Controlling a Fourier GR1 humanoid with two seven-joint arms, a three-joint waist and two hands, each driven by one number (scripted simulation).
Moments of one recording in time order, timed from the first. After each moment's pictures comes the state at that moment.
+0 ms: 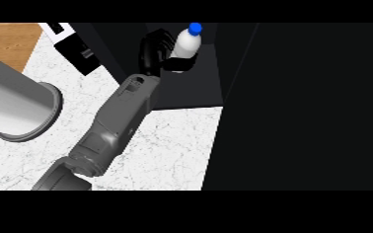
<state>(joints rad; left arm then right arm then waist) -1.07 0.00 -0.08 -0.27 0.23 0.64 -0.44 0.16 -0.39 0.73 -2.48 0.05 -0.43 0.17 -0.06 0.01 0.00</state>
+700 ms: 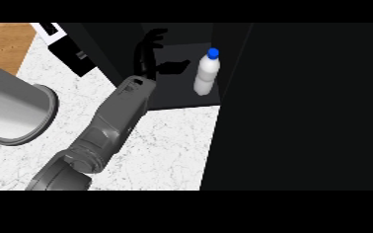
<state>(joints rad) -1.13 0.02 -0.08 -0.09 0.17 0.73 -0.47 0.17 -0.42 0.74 -2.48 0.04 -0.42 0.14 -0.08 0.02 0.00</state>
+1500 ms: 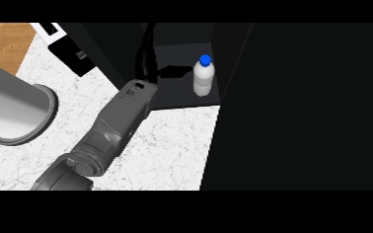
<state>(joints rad) -1.10 0.00 -0.07 -0.10 0.16 0.74 -0.53 0.17 -0.42 0.74 -2.48 0.03 -0.42 0.12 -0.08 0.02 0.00</state>
